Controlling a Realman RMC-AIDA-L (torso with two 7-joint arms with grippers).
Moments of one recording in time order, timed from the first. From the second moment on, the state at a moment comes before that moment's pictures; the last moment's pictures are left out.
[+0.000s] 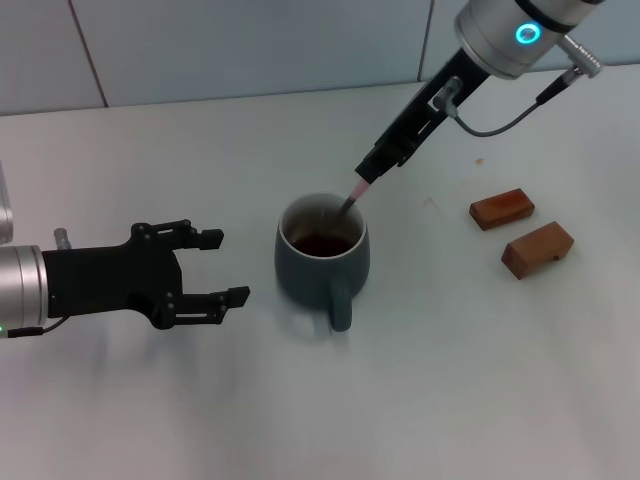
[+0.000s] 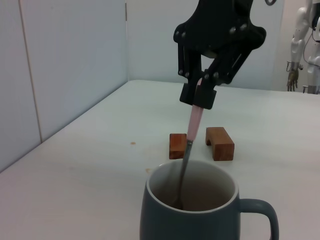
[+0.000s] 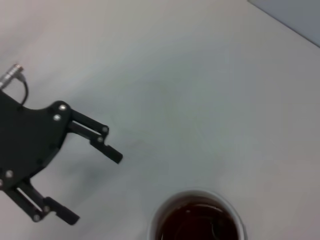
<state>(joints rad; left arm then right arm) -0.61 -2.07 0.71 0.60 2.11 1.49 -1.14 1.08 2.01 -1.06 -0.95 -2.56 -1.63 2.44</state>
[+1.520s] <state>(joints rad) -0.59 -2.07 0.71 0.61 2.10 1.52 -1.13 1.12 2.02 -1.06 -0.88 -2.59 -1.60 2.45</state>
